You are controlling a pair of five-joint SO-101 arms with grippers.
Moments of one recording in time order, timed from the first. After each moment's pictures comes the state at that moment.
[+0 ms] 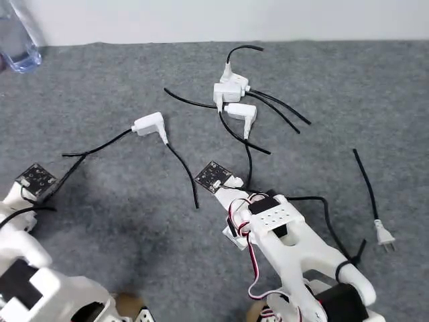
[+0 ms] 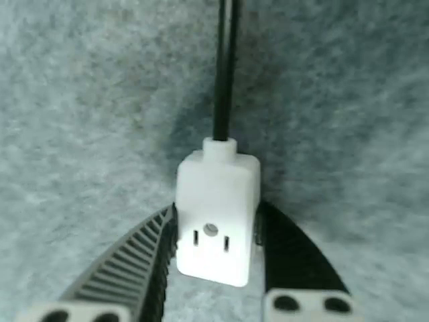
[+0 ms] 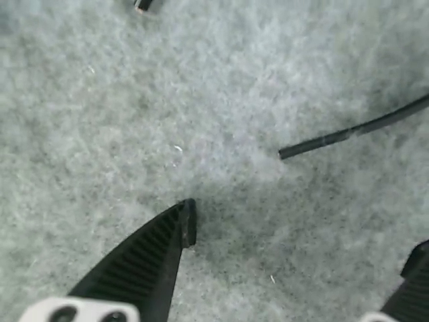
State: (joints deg) left arm -56.6 3.7 38.0 40.0 -82.2; right arm -26.2 -18.7 61.1 45.2 22.8
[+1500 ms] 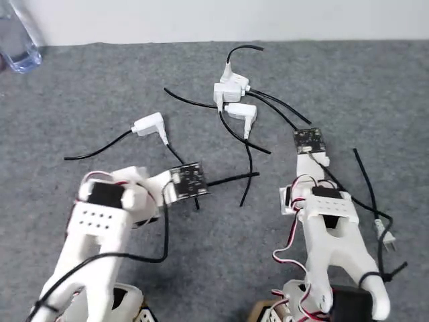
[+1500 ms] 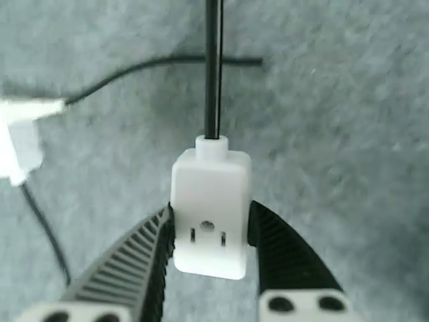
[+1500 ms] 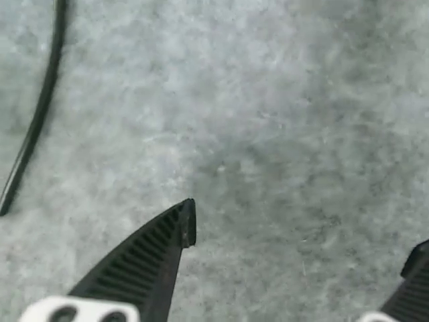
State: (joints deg) left arm 8.0 -32.9 49.6 68.6 -57.8; right arm 4.7 -19.1 58.6 36.4 10.2
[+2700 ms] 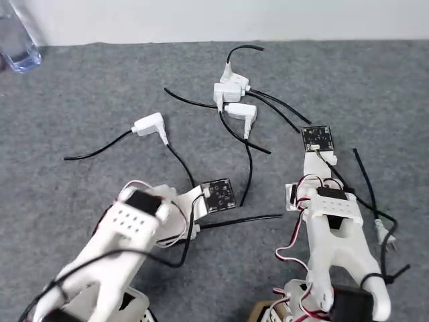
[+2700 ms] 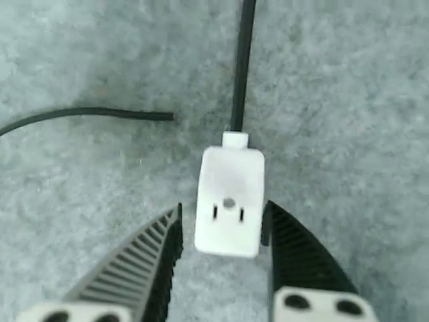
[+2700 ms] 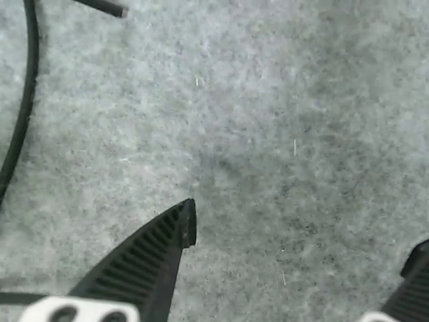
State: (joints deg) left arm 20.5 -34.3 57.0 67.6 -44.2; right arm 6.9 -19.1 58.6 33.8 10.2
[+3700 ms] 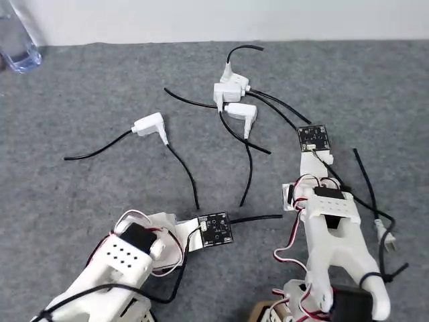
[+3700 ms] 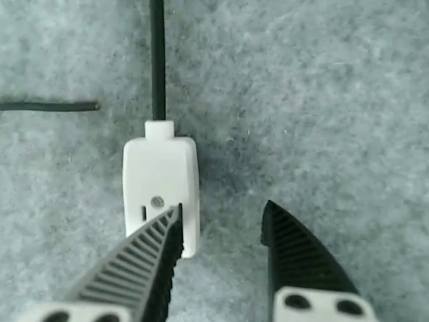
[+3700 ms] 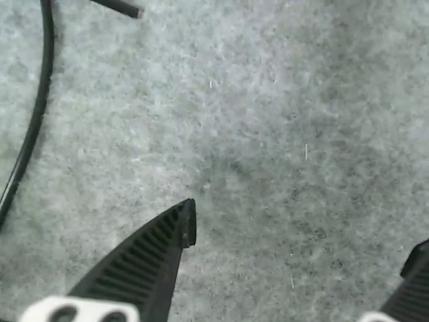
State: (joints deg) left arm 25.2 -45.1 73.3 62.5 -43.7; right arm 5.5 -19.1 58.6 33.8 10.2
